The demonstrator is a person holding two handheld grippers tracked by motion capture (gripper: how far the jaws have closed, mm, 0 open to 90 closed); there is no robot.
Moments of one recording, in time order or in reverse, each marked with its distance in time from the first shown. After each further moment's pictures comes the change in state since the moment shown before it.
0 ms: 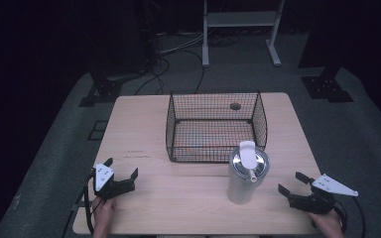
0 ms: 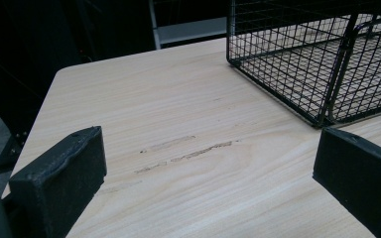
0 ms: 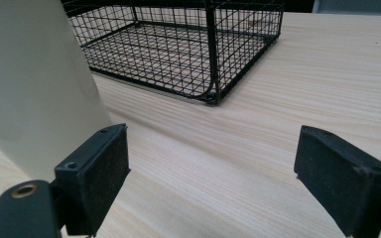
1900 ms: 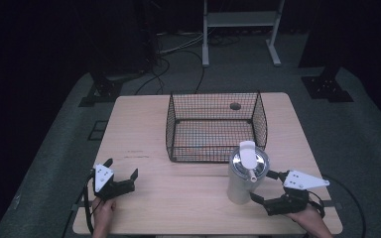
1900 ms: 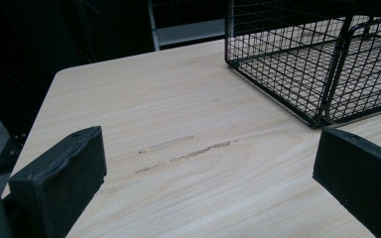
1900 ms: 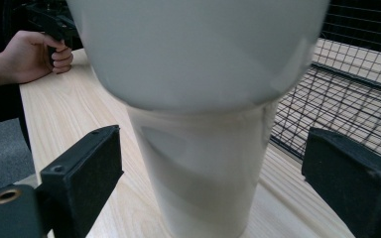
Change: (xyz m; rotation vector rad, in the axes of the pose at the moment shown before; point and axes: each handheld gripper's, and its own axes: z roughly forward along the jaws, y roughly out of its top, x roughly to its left) left arm 0.000 -0.001 -0.002 -0.008 -0.005 0.000; right arm 0.073 0.051 0.024 0.022 0.319 -0.189
